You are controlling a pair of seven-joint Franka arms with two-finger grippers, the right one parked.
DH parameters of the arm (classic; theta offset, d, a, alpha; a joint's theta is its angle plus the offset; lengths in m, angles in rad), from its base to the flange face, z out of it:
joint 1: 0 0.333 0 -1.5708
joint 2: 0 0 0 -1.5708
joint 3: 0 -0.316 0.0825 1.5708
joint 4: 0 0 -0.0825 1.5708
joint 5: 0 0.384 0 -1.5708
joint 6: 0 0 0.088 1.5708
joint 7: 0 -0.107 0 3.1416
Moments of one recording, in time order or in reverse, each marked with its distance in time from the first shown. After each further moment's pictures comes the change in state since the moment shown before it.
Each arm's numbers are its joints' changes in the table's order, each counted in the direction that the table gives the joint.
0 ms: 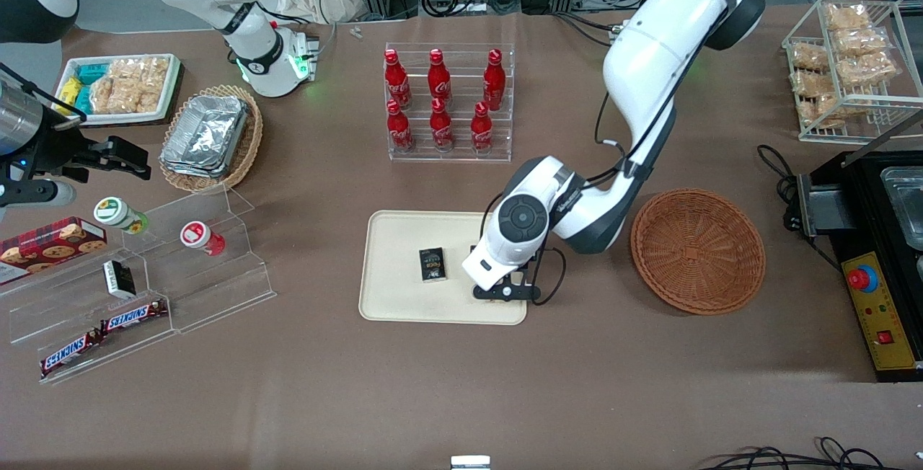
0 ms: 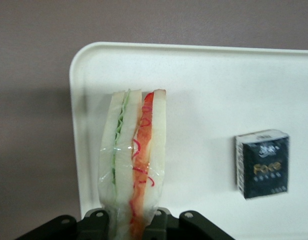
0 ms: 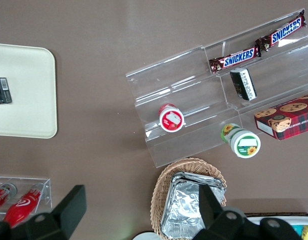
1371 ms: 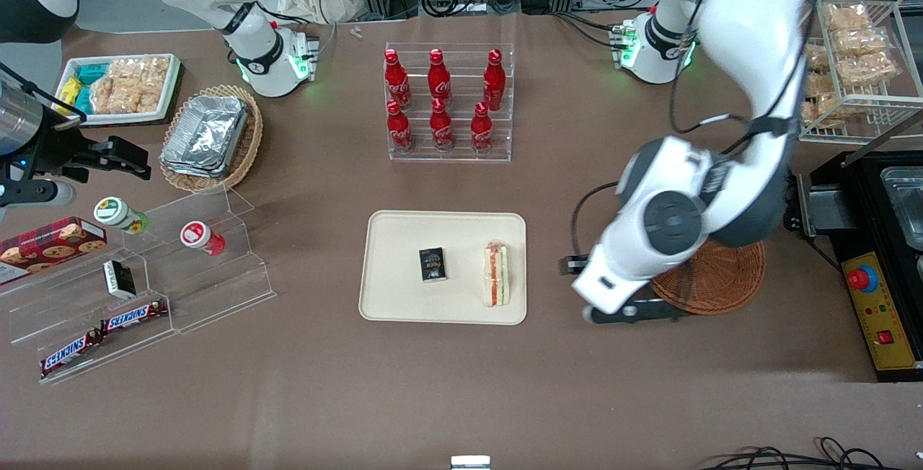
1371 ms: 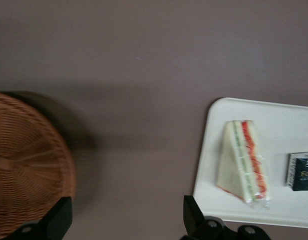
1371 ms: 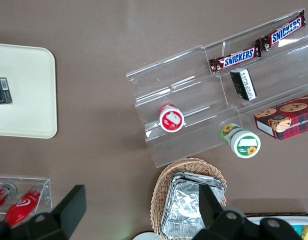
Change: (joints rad) arm 0.274 -0.333 -0.007 0.073 -0.009 0.292 -0.158
